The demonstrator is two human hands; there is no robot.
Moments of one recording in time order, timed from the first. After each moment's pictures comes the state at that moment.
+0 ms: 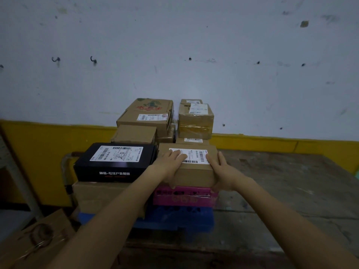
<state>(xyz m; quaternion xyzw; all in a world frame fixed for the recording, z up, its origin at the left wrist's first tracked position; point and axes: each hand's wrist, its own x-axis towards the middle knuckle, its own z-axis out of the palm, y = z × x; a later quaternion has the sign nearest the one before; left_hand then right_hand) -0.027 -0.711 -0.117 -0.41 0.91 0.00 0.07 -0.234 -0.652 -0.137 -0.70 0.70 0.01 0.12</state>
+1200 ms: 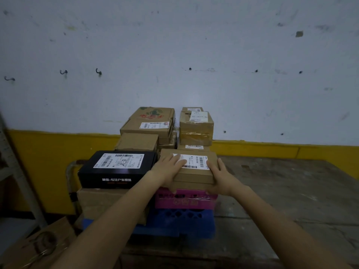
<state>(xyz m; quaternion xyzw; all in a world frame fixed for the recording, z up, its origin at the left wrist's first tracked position) -0.019 -0.713 -0.115 -0.40 0.91 -0.05 0.06 -0.224 -0.647 -0.139 -0.68 0.72 -0.08 0.15</state>
